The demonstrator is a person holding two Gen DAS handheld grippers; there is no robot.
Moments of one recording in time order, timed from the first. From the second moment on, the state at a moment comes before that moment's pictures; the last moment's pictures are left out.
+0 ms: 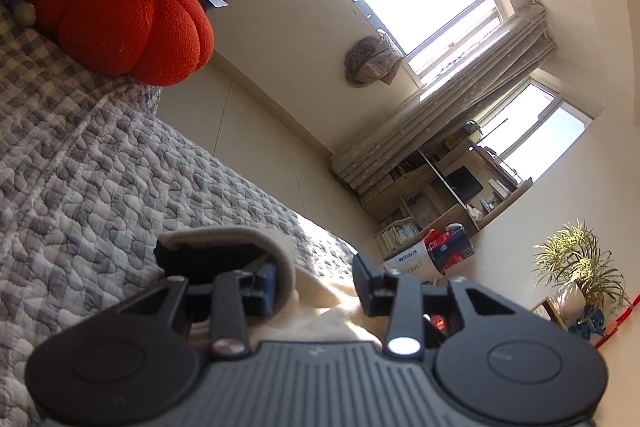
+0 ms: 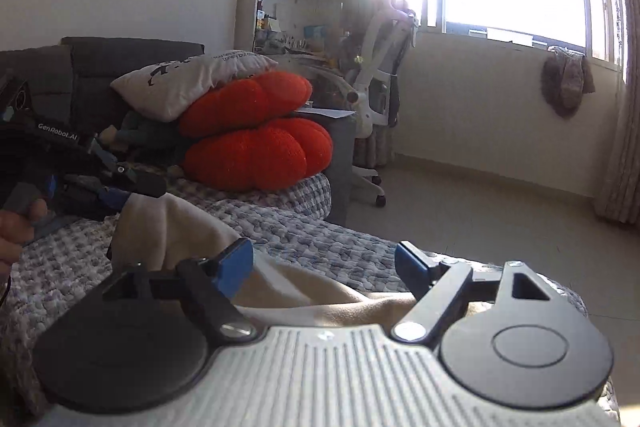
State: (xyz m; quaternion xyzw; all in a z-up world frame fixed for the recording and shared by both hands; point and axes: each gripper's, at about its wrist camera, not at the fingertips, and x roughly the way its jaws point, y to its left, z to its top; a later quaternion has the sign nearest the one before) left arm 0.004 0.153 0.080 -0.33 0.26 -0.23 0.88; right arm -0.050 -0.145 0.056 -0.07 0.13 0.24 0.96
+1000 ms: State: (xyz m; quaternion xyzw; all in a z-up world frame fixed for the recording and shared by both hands) left arm 0.016 0.233 0.051 -0.42 0.31 -0.14 0.84; right arm 0.019 -0.005 0.105 -0.17 0.24 0.26 0.92
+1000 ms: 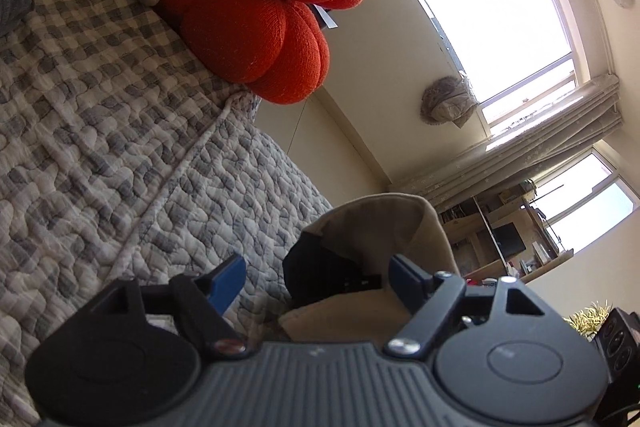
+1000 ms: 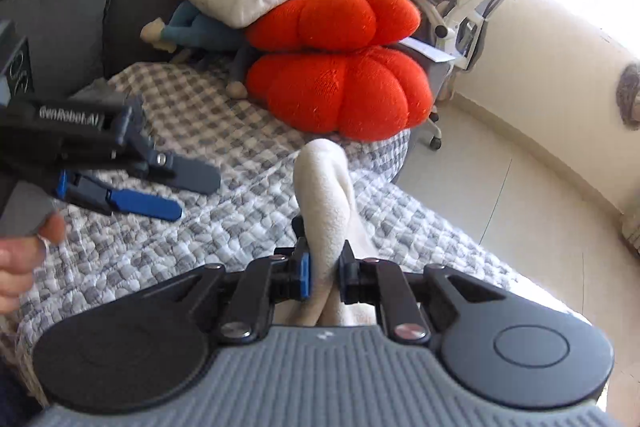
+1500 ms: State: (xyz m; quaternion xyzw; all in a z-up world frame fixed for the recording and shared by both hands) left arm 0.010 0.165 0.065 -0.29 0.31 -0.21 0.88; right arm -0.063 -0.094 0.323 0.01 -0.09 0.29 0.95
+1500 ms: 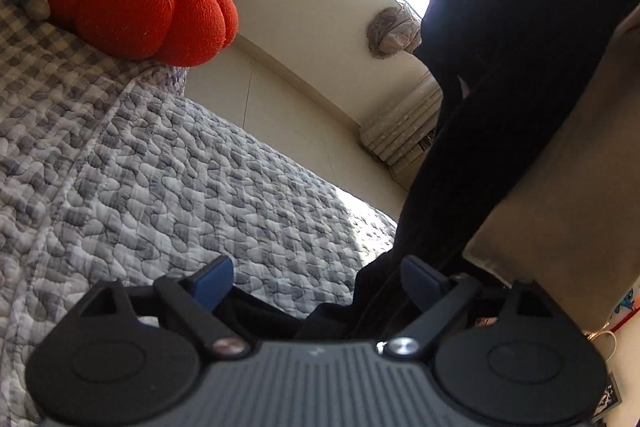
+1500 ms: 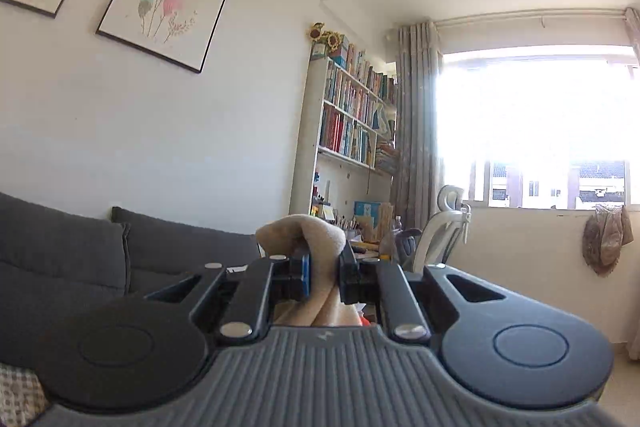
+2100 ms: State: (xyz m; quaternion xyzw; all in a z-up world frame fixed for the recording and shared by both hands) left arm 0.022 0.163 0.052 -0.26 0.32 -0.18 0.89; right arm -0.009 -0.211 0.034 -0.05 0.36 0.04 0.93
